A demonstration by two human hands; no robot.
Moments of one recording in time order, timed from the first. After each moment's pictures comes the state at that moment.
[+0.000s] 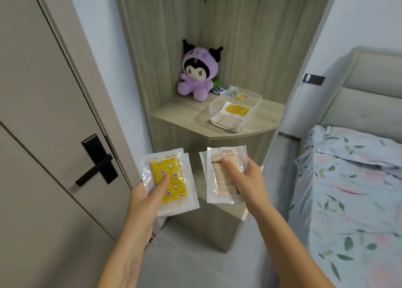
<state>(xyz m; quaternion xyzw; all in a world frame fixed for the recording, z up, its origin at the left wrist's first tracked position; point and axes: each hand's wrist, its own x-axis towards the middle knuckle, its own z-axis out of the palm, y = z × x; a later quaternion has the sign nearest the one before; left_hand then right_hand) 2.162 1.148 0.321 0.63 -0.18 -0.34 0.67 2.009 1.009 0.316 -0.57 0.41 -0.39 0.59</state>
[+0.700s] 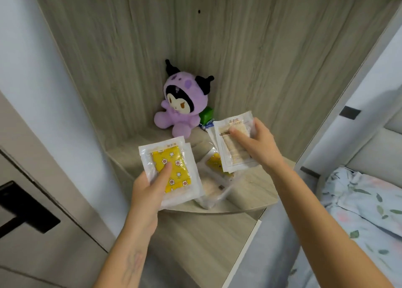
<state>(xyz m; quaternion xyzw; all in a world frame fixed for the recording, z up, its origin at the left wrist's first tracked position) 2.173 0.854 0.344 0.61 -0.11 -0.28 0.73 2.057 0.644 0.381 -0.75 0.36 -0.31 0.46</state>
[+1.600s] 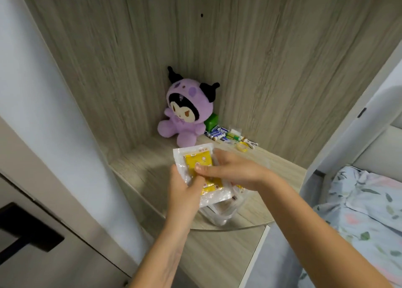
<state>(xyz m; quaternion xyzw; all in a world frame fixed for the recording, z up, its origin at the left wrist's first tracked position) 2.177 0.799 0.338 0.65 -0.21 -0.22 0.69 2.103 0.683 0.393 -0.76 0.23 0.01 0.61</state>
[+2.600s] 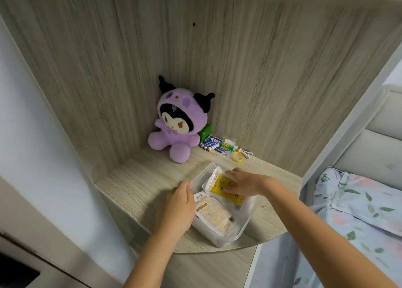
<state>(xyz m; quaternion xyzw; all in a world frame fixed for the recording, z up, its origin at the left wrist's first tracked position) 2.228 0.783 0.303 0.84 -0.37 -0.21 0.35 2.113 0.619 0.343 -0.89 0.35 0.22 0.19</state>
